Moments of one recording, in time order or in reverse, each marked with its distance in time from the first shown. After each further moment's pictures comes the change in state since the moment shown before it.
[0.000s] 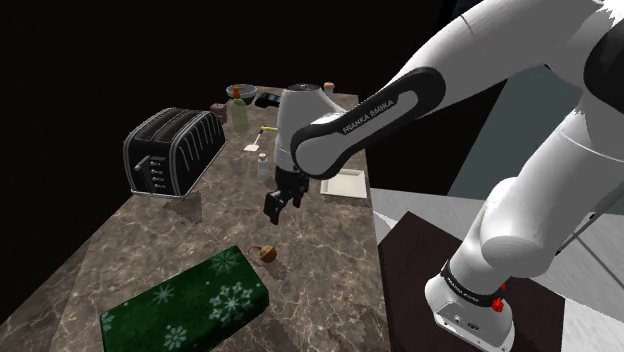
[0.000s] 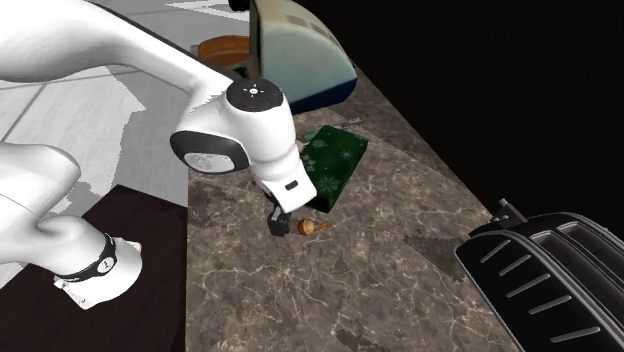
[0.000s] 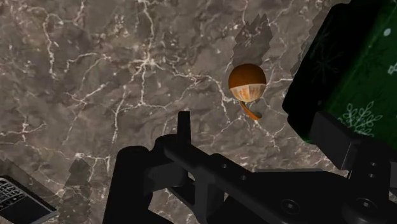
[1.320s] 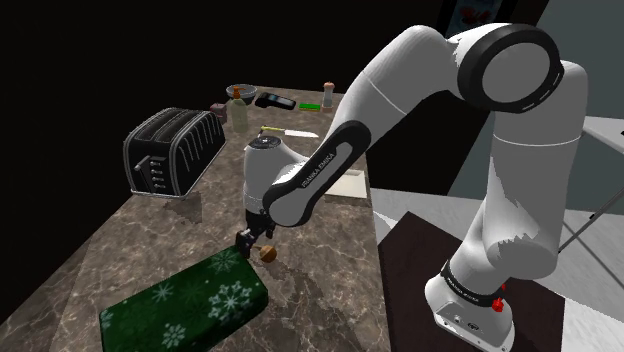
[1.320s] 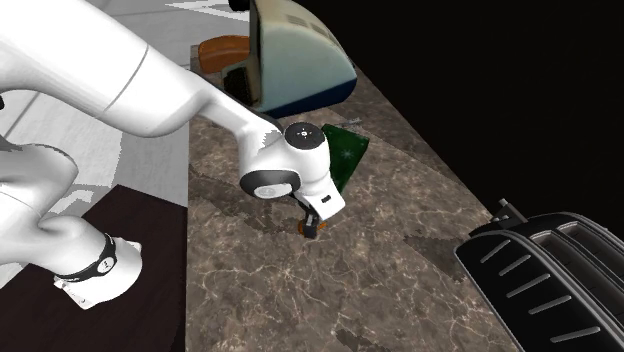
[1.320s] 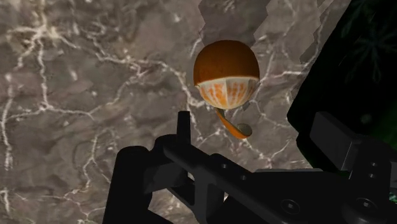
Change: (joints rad) arm 0.089 0.420 -0.005 0.175 -0.221 0.243 0.199
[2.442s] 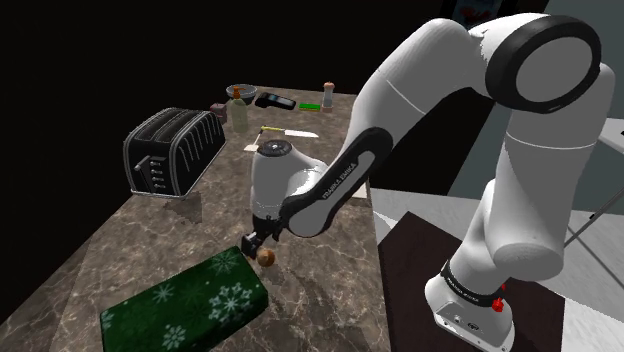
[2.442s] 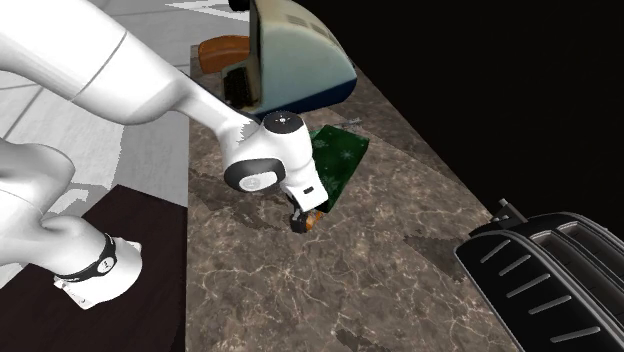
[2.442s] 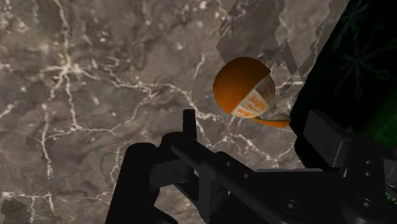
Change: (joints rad) arm 0.090 -0.093 -0.064 -0.107 -0.090 0.056 0.208
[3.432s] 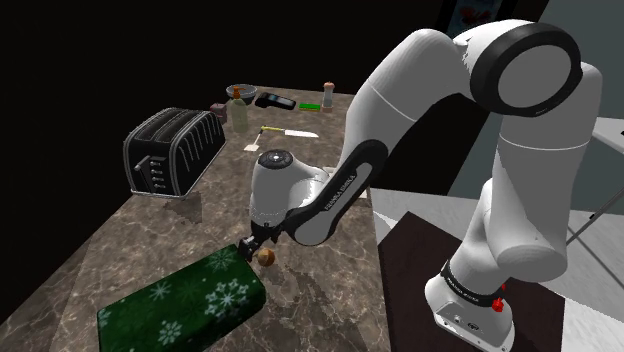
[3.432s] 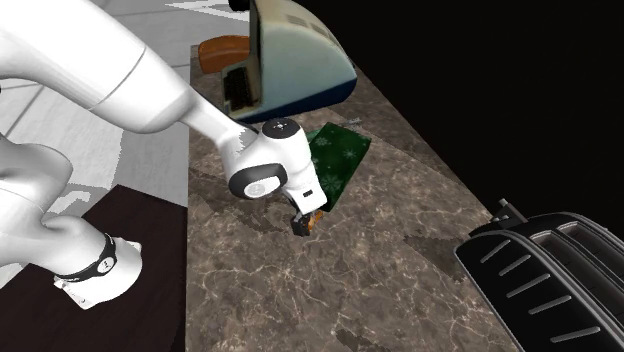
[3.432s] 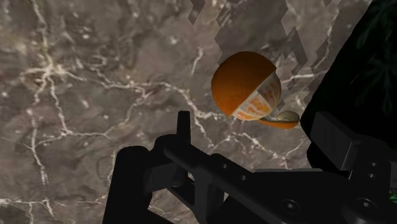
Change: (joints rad) arm 0.060 0.051 -0.065 0.001 -0.105 0.092 0.135
